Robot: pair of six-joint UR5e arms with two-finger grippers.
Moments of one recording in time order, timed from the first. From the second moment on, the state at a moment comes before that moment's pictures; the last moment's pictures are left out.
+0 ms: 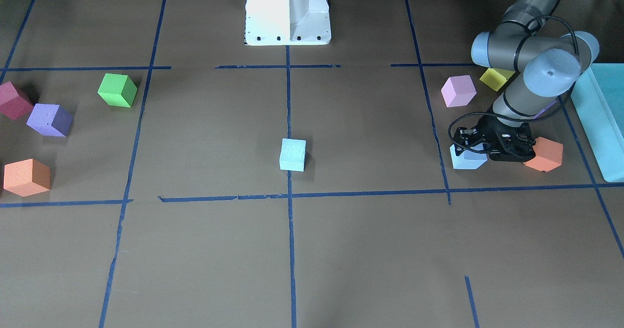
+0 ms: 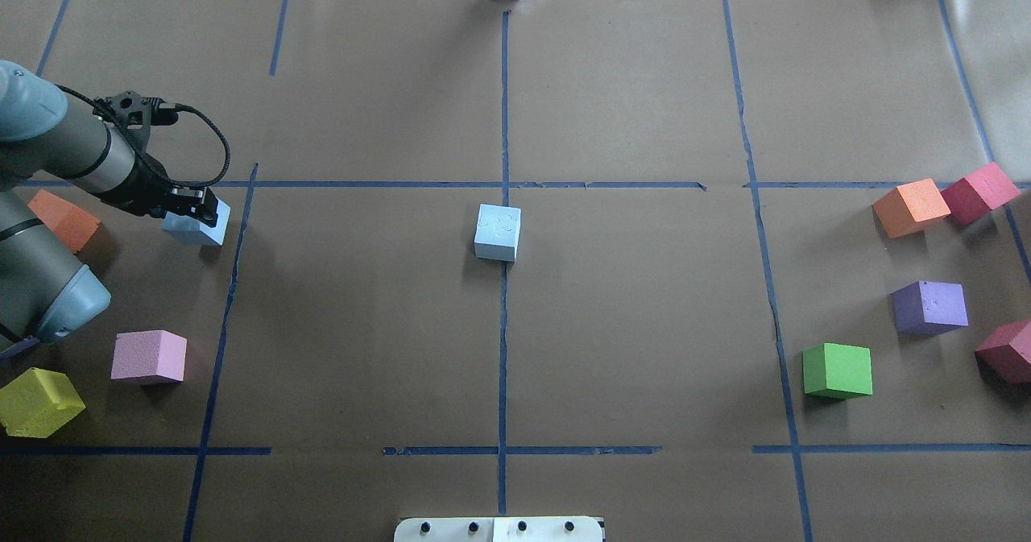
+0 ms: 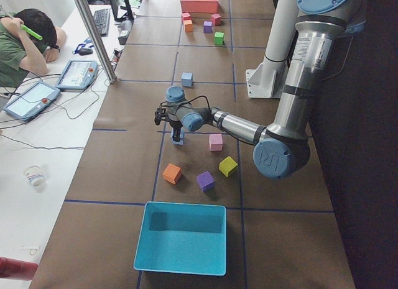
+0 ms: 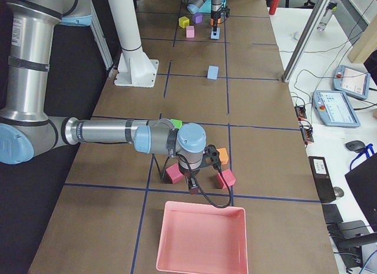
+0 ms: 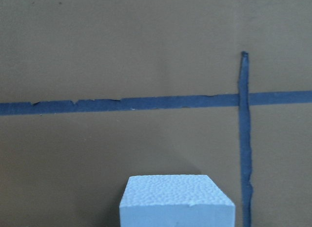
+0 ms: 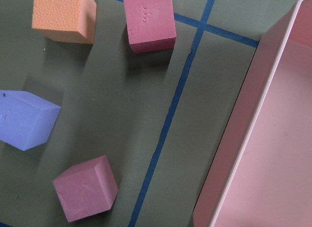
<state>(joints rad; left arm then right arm) -0.89 -1.81 -1.63 -1.97 -2.14 -0.86 1.58 -1.78 1.83 -1.67 2.35 -0.37</state>
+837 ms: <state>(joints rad) -0.71 -2.40 -1.51 -1.55 -2.02 -1.04 1.58 -1.78 1.83 -1.67 2.35 -0.37</state>
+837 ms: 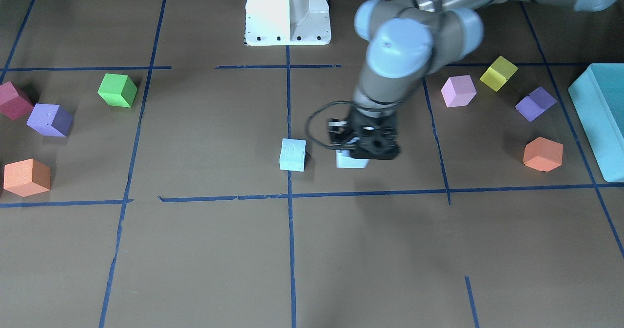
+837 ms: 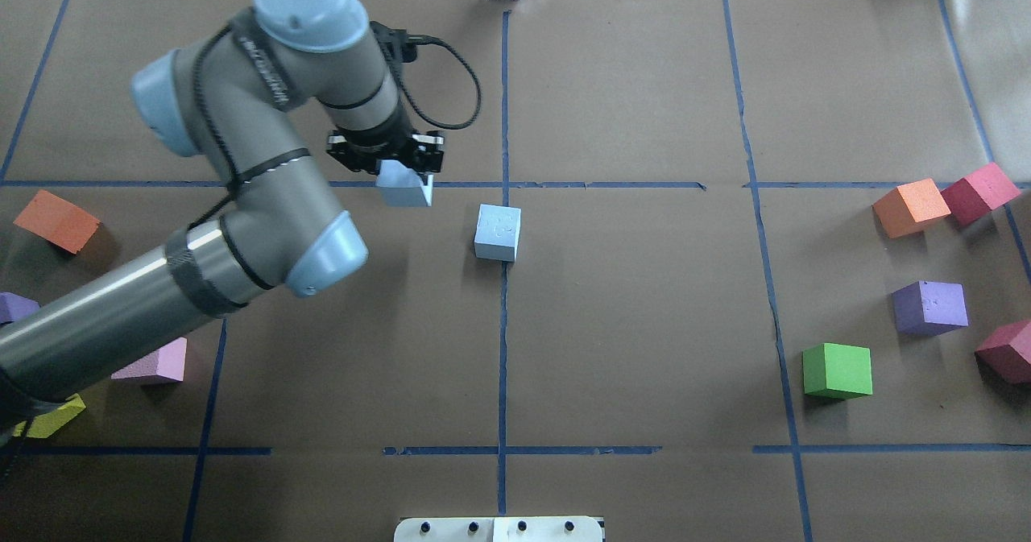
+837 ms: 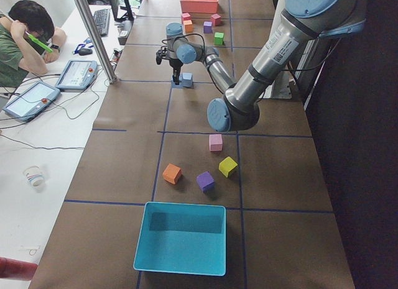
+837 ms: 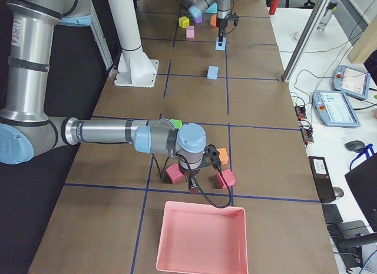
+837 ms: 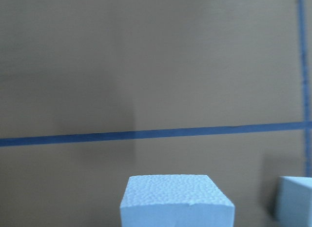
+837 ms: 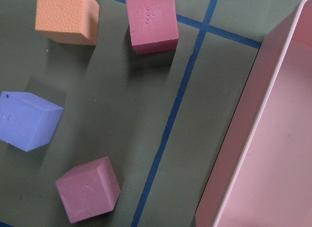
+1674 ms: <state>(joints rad) -0.58 -2.54 -1.38 -1.55 -1.89 -1.08 1.58 -1.78 1.83 -1.67 2.35 -0.37</state>
